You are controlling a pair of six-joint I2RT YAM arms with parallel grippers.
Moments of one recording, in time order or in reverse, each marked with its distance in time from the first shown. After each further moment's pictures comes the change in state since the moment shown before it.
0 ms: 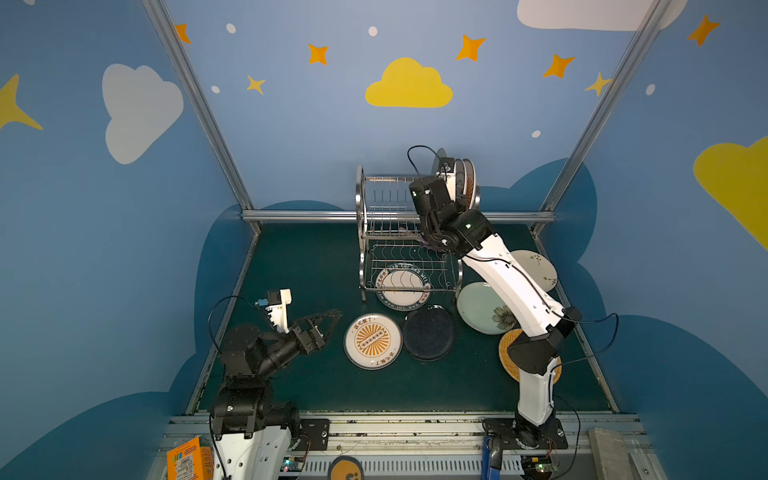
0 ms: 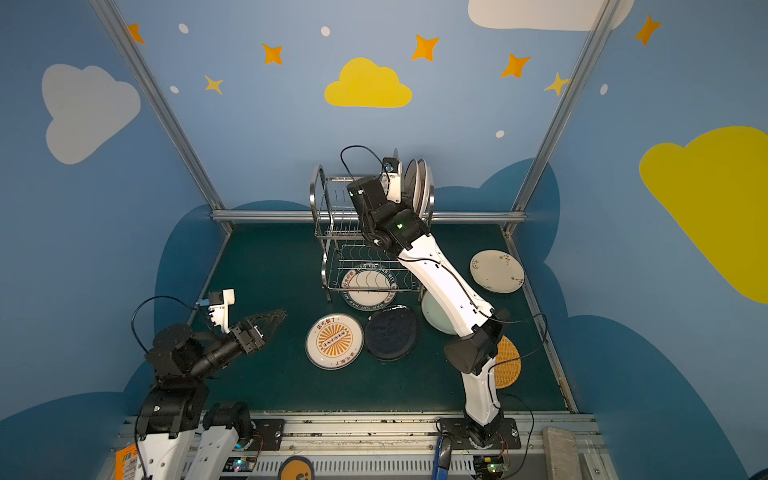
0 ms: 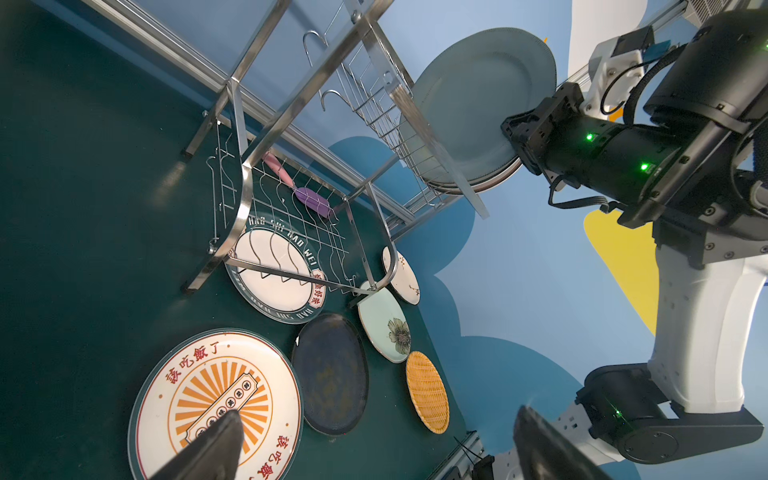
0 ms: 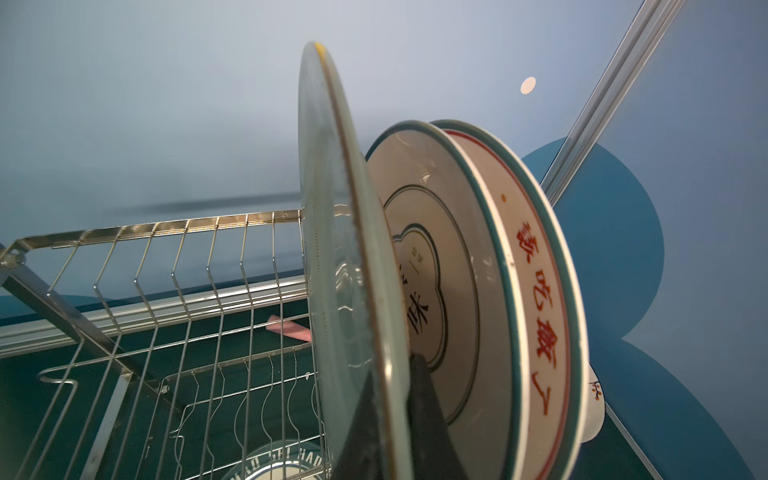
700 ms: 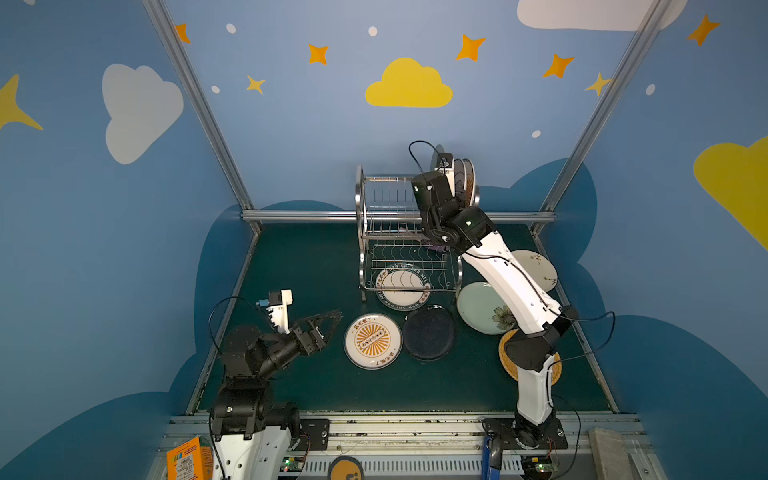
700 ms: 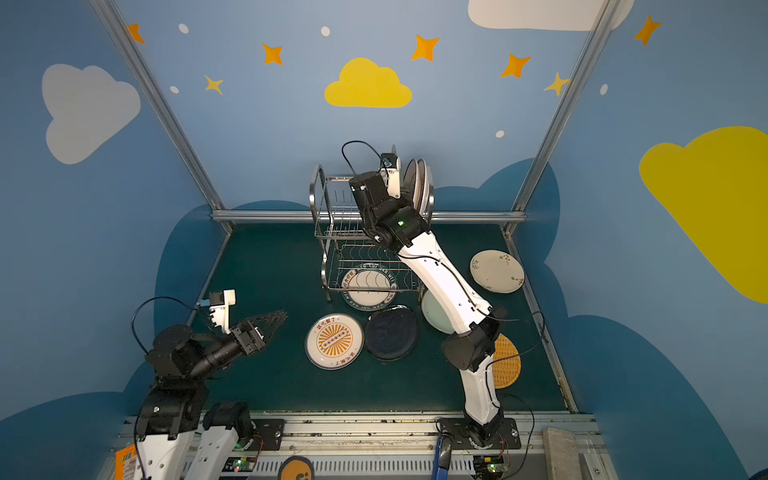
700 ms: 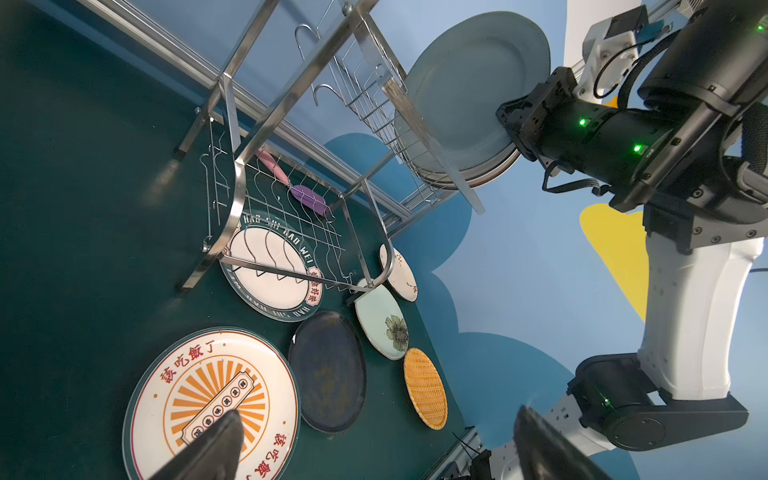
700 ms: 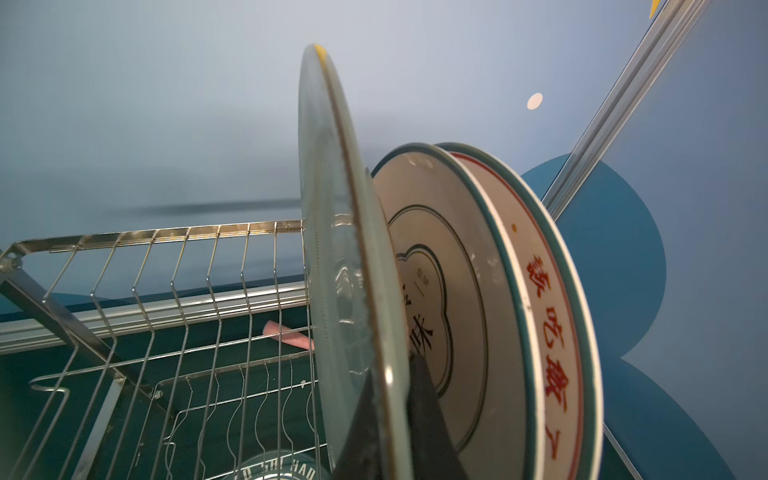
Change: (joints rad) left arm -0.013 -0.006 0.000 -0.001 0.000 0.000; right arm -0.017 0.040 0.072 0.008 -0.021 -0.061
